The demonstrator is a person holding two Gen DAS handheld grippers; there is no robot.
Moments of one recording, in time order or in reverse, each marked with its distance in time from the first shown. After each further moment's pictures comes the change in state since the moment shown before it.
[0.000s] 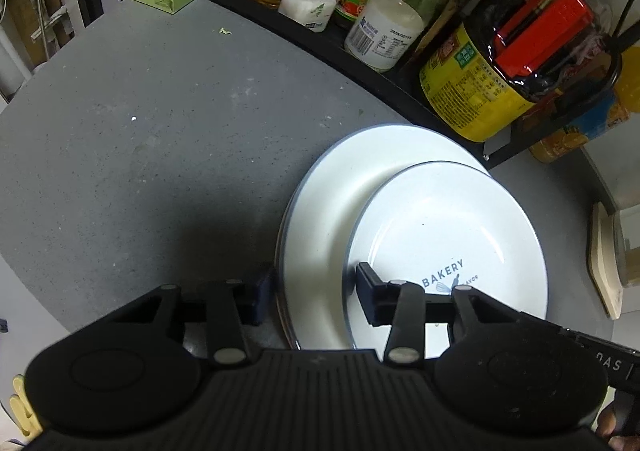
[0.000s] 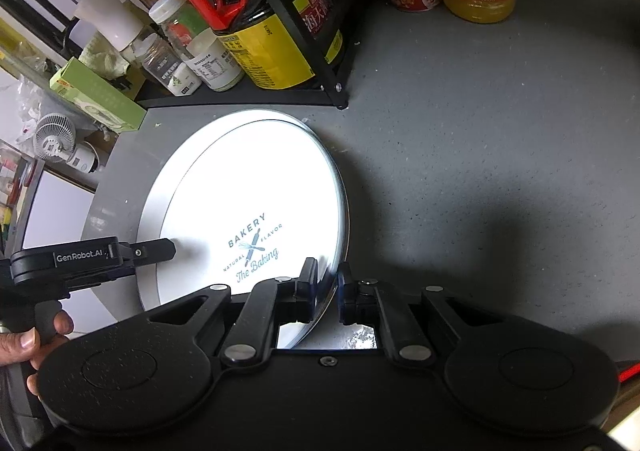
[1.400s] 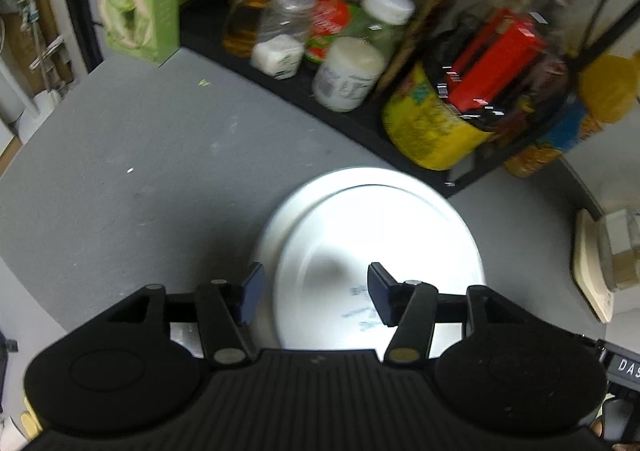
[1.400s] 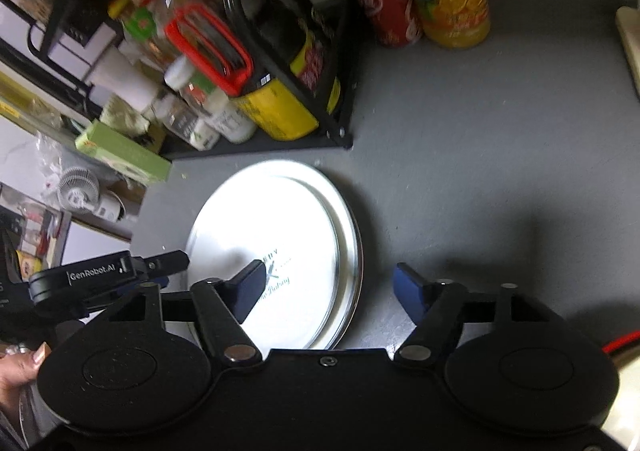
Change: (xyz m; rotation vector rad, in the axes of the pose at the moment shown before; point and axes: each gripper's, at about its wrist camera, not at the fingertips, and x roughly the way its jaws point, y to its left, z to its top) left arm -0.033 -0.032 0.011 0.047 -0.057 0.000; right arm -0.046 -0.012 0.007 0.112 -0.093 0.082
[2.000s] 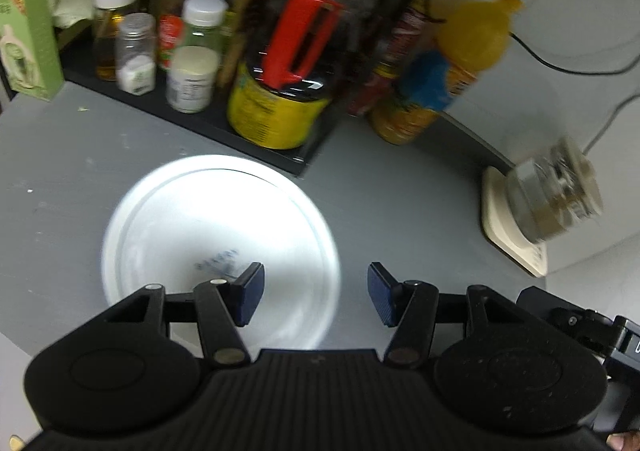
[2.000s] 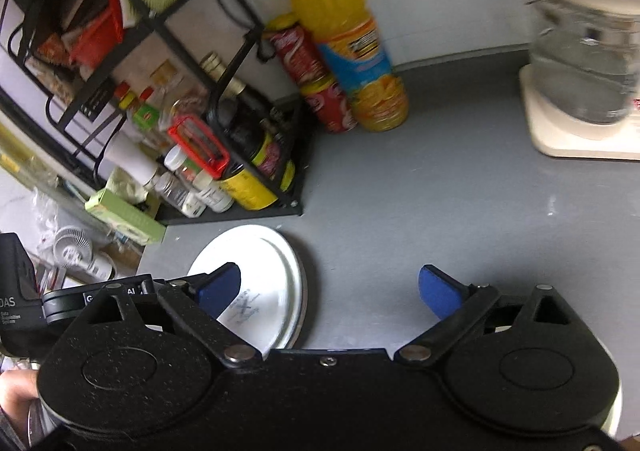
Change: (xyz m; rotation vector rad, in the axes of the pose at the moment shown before) left arm -0.030 -0.095 -0.032 0.153 -0.008 -0.181; right arm -0.102 -0.036 -0.022 0.047 -0.229 -0.065
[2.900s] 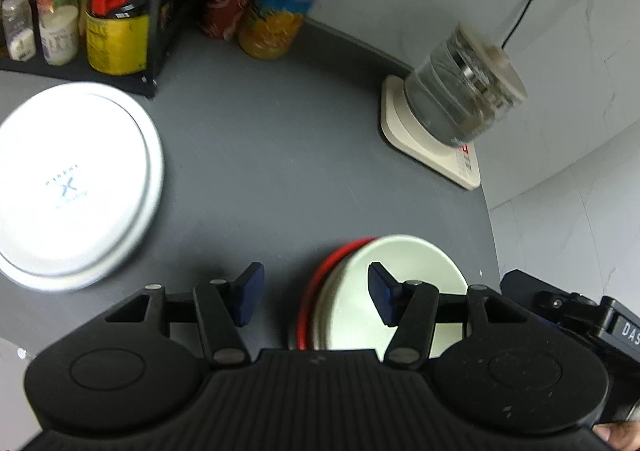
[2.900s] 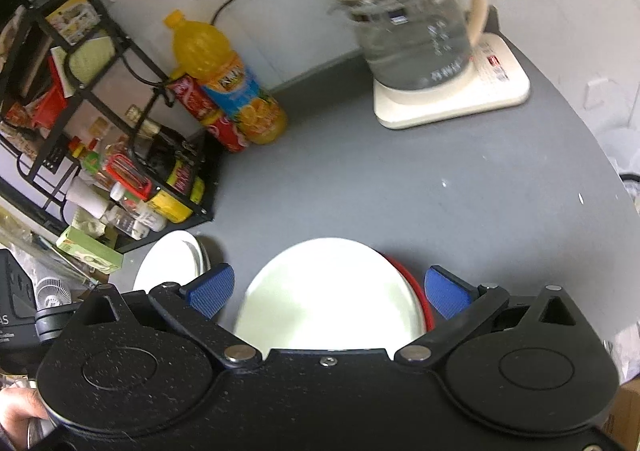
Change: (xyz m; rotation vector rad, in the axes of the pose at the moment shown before) left arm 0.025 -0.117 -0.083 0.135 0.100 -0.117; right arm -0.085 -0.114 -0.064 0.170 -0.081 -0.092
